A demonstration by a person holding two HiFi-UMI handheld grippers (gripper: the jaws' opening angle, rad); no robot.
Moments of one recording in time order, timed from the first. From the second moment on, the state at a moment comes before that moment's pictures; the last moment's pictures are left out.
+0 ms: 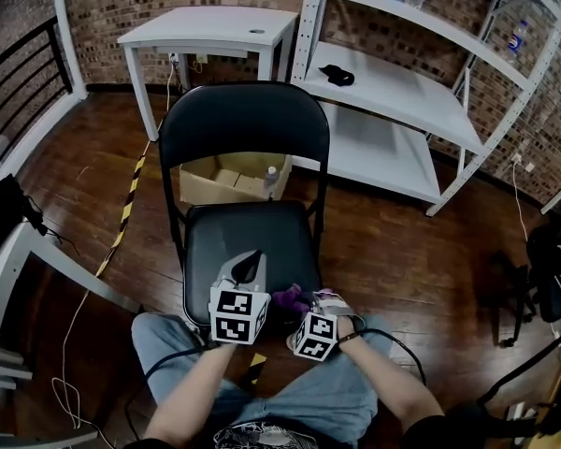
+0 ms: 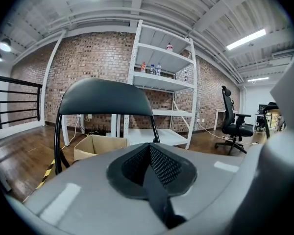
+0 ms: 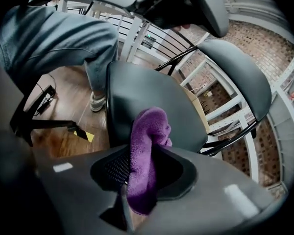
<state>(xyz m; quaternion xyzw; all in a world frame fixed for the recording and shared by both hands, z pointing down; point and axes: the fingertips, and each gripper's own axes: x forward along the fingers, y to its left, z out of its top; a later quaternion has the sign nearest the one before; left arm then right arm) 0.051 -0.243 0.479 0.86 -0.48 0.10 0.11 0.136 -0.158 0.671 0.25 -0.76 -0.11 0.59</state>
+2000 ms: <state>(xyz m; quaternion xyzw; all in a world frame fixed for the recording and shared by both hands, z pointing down) 0.002 -0.049 0.372 0.84 -0.53 -0.03 0.05 0.050 -0.062 0.364 0.49 -0.87 0.02 0.03</state>
